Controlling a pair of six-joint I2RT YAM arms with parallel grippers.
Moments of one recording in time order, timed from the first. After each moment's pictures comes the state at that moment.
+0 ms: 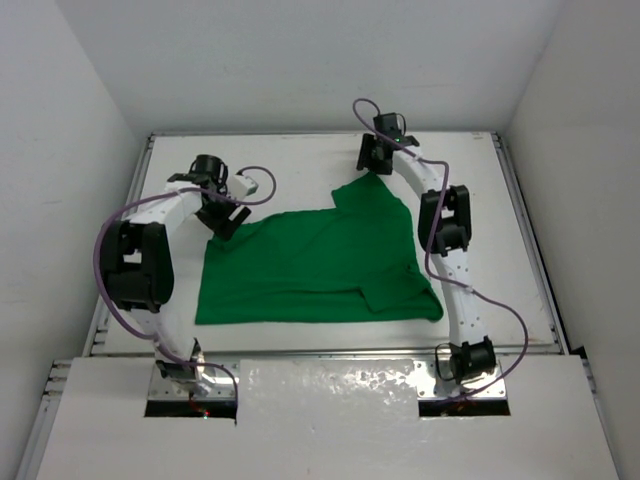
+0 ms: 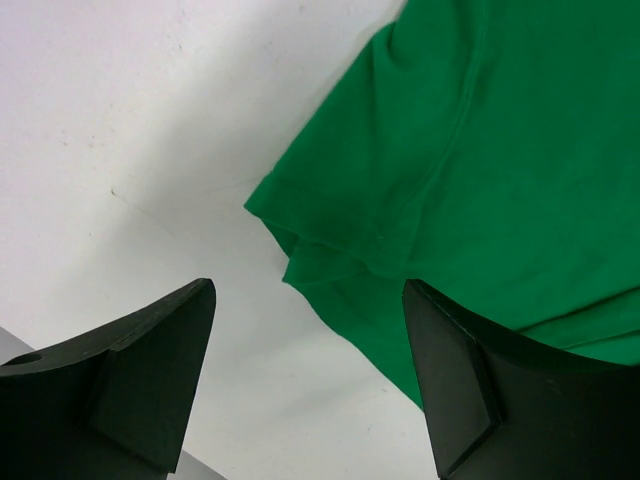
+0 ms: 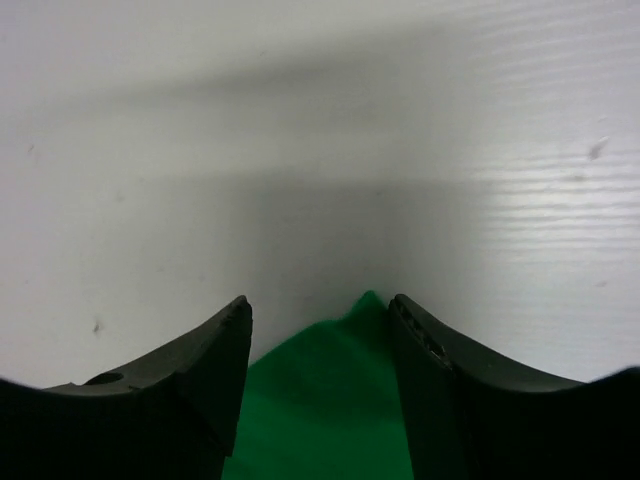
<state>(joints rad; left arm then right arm) -0.07 1.75 1.25 -0.71 0.06 0.63 0.22 2.65 2.33 -0.56 0.01 0.37</state>
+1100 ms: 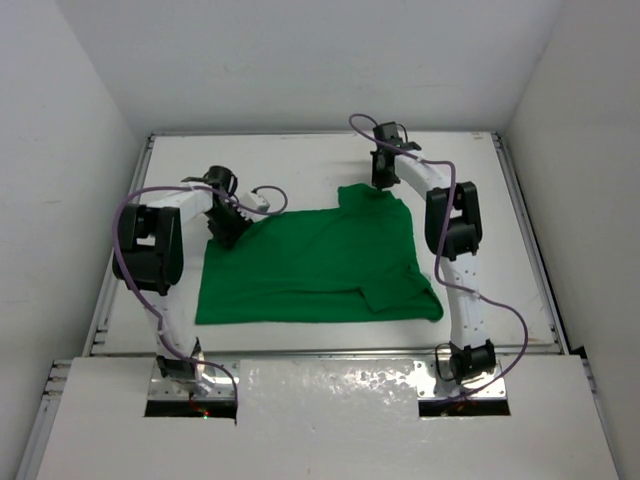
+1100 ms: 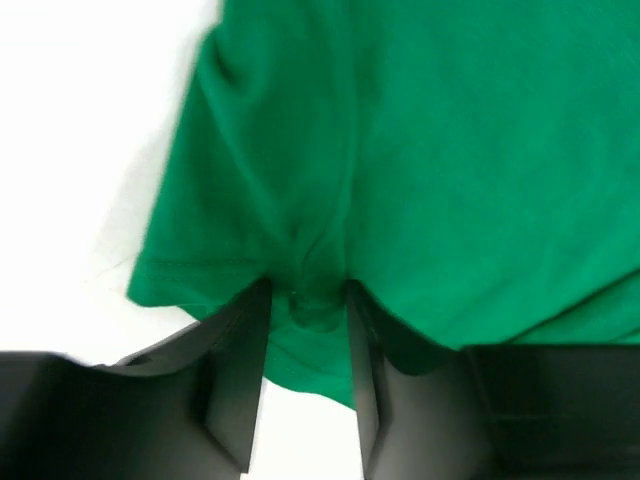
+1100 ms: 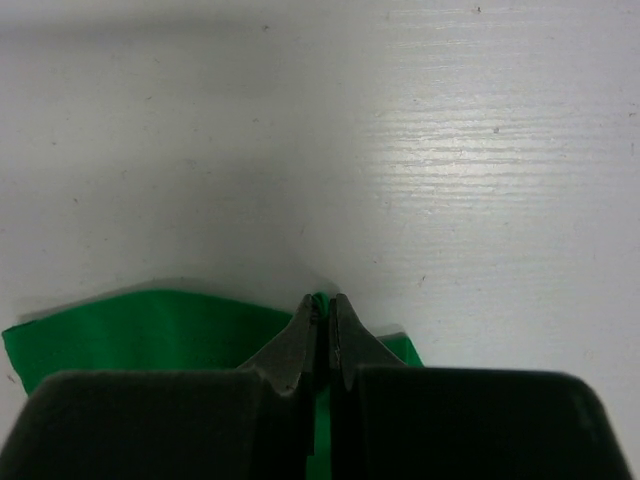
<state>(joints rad) -0.08 1.90 1.26 -0.76 0.16 0.79 0.24 2.47 2.04 -0.57 0.14 0.25</state>
